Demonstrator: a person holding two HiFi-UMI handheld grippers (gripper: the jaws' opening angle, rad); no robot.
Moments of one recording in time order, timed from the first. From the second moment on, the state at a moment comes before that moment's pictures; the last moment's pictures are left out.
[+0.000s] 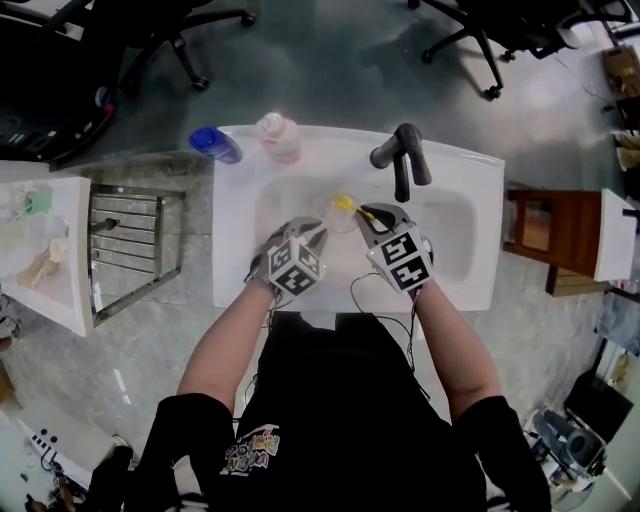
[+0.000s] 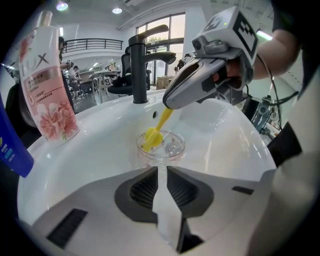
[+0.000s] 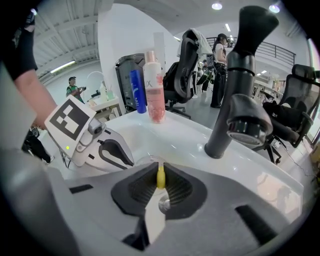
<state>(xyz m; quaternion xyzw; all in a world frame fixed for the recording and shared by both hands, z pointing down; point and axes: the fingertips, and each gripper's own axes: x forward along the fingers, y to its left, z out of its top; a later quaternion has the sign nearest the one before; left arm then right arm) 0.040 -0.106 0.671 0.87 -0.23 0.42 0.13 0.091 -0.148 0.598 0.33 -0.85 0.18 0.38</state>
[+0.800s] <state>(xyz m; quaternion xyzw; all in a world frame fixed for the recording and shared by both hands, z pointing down) 0.037 -0.111 0.665 0.87 -0.24 0.41 0.13 0.105 -0.127 0.605 0.30 -0.83 0.18 0.44</state>
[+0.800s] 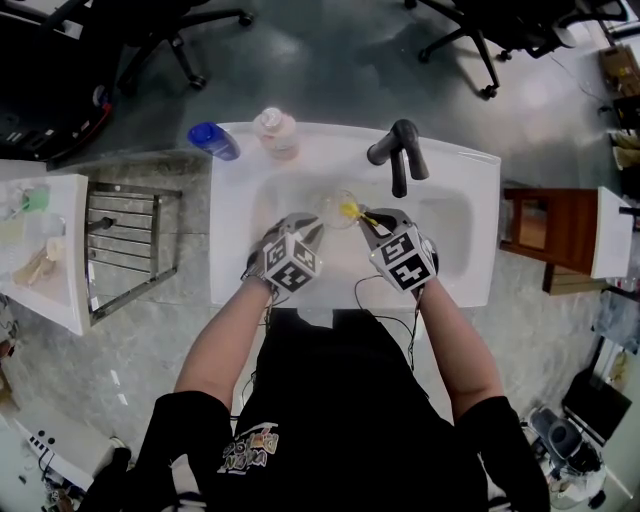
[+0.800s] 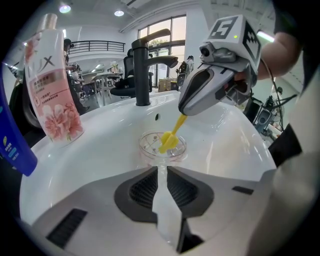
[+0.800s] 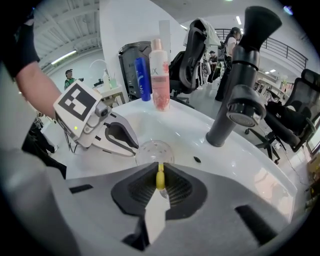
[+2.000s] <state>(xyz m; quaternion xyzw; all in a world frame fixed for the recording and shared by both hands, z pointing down) 0.039 -0.109 0.665 0.87 -0.24 0.41 0.12 0.060 -0.122 0.614 0.28 -0.85 0.22 0.38</state>
